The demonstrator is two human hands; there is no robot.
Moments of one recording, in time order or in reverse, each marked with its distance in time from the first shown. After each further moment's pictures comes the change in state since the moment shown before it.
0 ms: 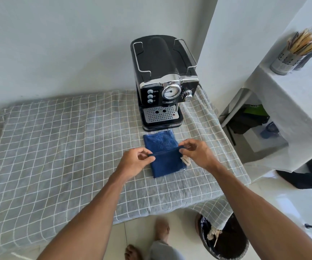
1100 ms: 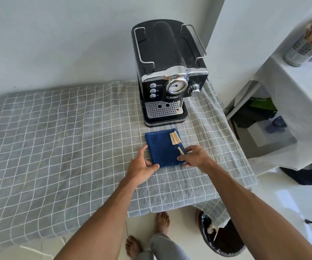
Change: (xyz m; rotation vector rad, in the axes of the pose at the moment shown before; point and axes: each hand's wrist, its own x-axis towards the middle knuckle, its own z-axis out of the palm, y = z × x) left_hand 0.007 -0.021 0.044 -0.033 -0.043 -0.299; right_hand 0.033 0.013 0.036 0.095 -0.056 0.575
